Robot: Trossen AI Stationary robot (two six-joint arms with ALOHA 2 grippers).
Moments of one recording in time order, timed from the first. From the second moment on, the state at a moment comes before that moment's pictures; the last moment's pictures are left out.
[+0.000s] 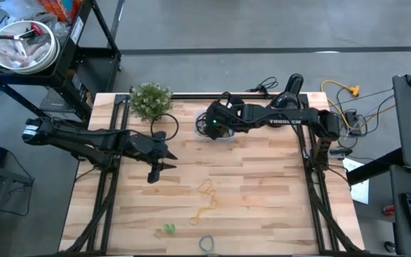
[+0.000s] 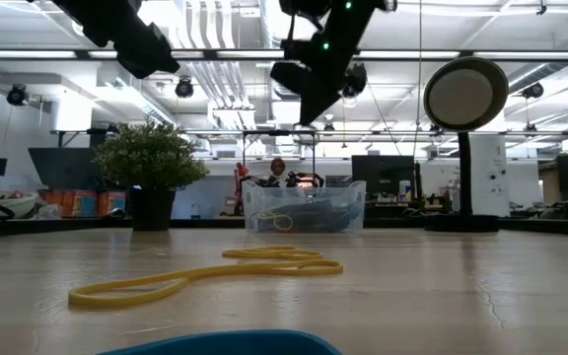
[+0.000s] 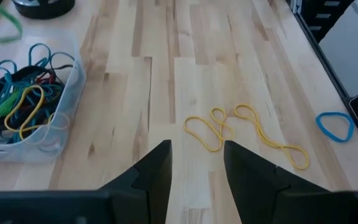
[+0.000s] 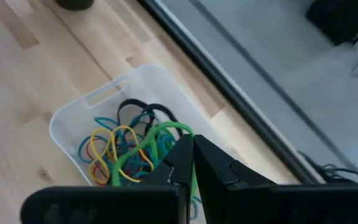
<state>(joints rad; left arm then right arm) -0.14 0.97 0.78 -0.41 -0.03 -0.12 -0.15 1.85 1.61 -0.76 0.58 0.34</state>
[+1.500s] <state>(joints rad) -0.15 0.97 0.78 -0.45 0.04 -0.21 -0.22 1.83 1.61 -0.75 0.08 -0.02</state>
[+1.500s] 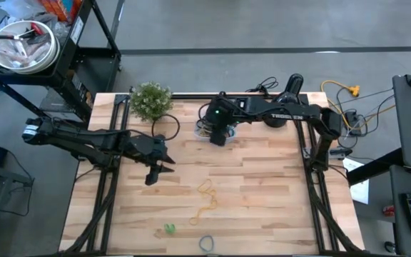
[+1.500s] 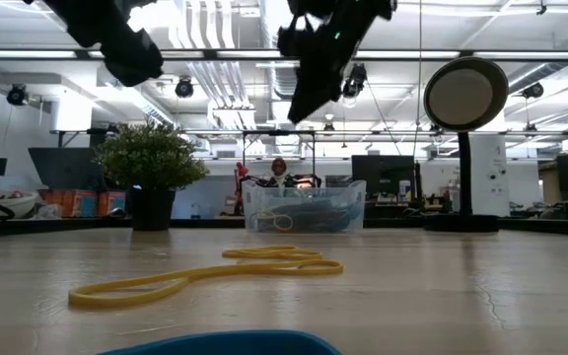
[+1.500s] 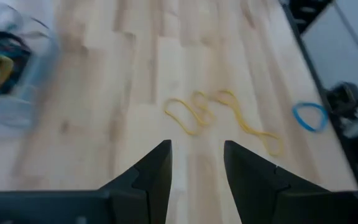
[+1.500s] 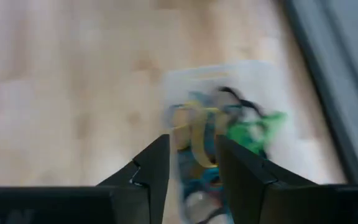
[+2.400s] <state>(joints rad) -0.56 1.40 0.91 -0.36 0.05 -0.72 0.07 1.49 1.36 -0.93 -0.21 -0.07</state>
